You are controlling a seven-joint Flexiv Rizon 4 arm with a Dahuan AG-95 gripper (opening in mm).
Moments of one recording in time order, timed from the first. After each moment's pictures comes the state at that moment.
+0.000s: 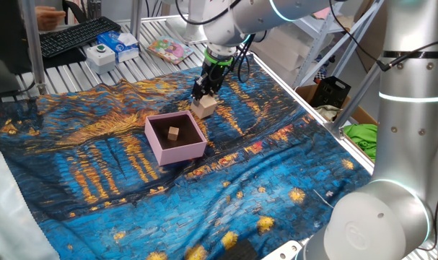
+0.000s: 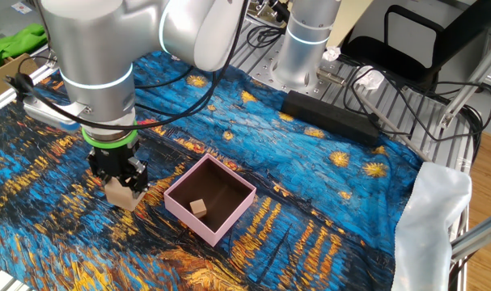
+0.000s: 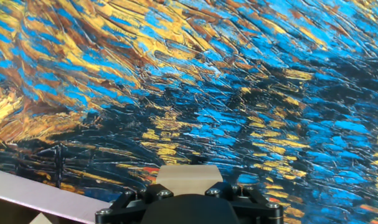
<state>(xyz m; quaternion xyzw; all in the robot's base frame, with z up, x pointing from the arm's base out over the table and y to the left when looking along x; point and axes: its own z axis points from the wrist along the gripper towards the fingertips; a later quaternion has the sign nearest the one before) 0.653 -0.133 0.055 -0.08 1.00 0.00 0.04</state>
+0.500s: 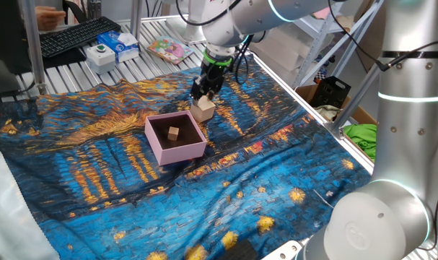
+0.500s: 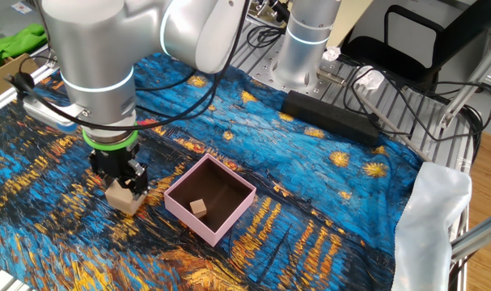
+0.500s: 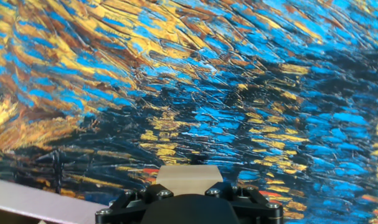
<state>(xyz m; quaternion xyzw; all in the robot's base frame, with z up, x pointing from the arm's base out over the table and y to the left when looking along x) 0.654 -0.133 0.053 -0.03 1.00 0.00 0.03</state>
